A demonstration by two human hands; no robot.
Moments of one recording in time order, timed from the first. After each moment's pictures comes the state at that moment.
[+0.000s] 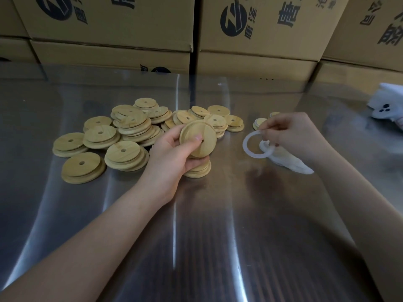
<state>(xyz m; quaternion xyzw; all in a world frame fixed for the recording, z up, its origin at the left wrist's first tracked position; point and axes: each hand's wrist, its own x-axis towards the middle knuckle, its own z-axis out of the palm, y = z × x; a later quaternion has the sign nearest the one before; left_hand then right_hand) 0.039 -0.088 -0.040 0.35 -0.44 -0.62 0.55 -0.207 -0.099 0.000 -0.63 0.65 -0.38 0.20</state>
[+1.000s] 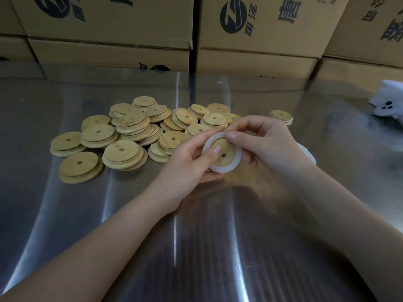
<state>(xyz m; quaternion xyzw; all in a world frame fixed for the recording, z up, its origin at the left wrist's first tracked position) 0.028 -0.071 -0.041 0.32 -0.59 -0.60 0.45 -0.152 -0.076 -0.012 -0.65 0.44 -0.48 0.38</state>
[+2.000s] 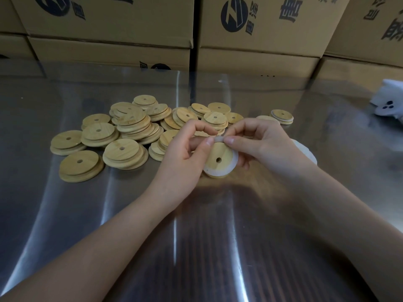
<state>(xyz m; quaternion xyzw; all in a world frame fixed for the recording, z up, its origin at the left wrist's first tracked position) 0.030 -0.069 -0.041 0.32 -0.66 -0.44 0.51 -0.148 -0.074 -0.010 -0.65 0.46 -0.44 0.40</state>
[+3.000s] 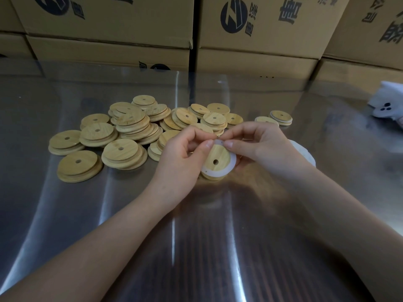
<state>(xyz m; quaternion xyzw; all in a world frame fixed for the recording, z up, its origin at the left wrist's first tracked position) 0.028 -0.072 -0.041 0.37 -0.64 -0.43 0.53 -0.146 -0.073 -0.010 -0.65 0.48 -0.43 0.40</state>
